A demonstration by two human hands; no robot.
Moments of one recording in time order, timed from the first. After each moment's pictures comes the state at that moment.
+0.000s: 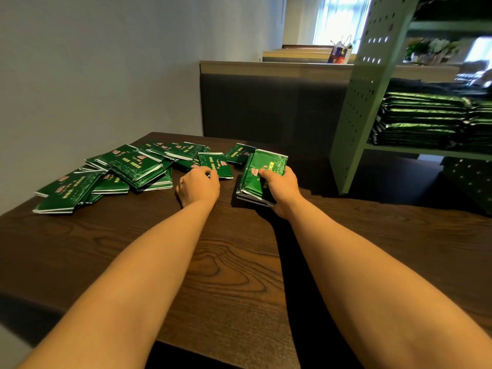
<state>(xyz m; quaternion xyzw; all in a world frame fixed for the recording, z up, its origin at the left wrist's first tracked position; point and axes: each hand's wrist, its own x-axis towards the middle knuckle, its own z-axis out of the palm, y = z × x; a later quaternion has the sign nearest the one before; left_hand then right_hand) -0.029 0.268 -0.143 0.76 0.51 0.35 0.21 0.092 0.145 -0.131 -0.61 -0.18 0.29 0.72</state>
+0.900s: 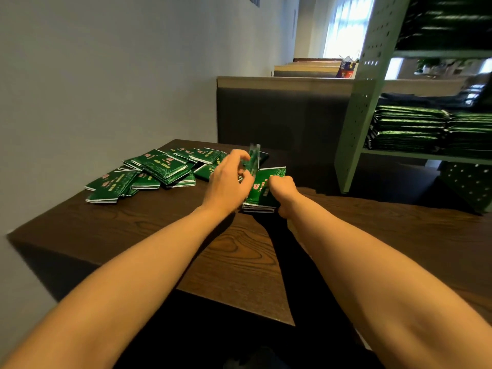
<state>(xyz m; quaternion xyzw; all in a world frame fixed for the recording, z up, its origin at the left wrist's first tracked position) -0.086 0.187 -0.093 0.85 0.19 0.45 0.19 0.044 0.126 -0.105 -0.71 -0.14 0.31 0.62</state>
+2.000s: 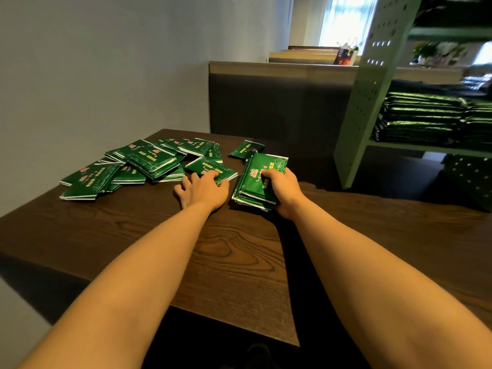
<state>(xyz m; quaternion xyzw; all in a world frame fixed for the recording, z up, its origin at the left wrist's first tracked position) -0.065 0.255 -0.146 0.83 0.51 0.15 0.16 0.060 0.128 -0.124 -0.62 -0.21 0.32 0.68</state>
